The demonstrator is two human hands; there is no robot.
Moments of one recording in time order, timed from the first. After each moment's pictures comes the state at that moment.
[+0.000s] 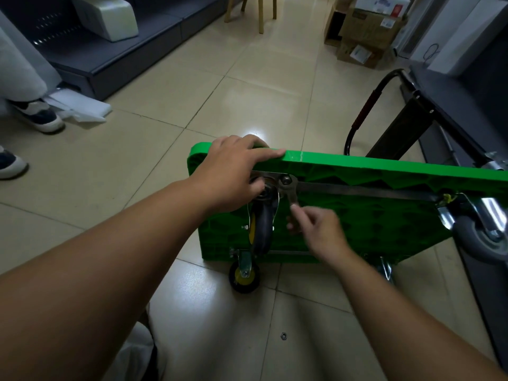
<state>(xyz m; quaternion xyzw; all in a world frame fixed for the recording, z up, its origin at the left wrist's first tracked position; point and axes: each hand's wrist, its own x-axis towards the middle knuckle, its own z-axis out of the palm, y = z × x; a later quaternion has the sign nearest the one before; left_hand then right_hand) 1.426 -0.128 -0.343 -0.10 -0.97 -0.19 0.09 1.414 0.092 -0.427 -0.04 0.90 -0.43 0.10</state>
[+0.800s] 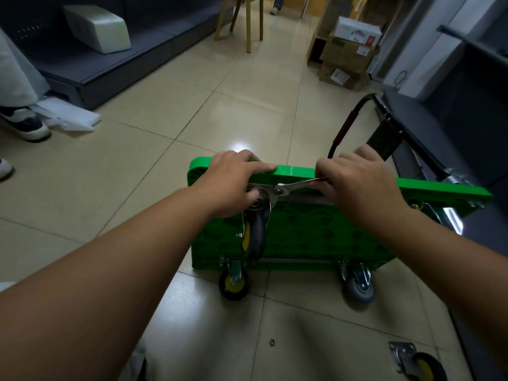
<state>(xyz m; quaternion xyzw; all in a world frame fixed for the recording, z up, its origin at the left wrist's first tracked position) 1.429 -0.127 -0.337 -0.09 -0.97 -0.22 0.06 1.395 0.117 -0.287 -0.38 0.88 0.12 -0.25</state>
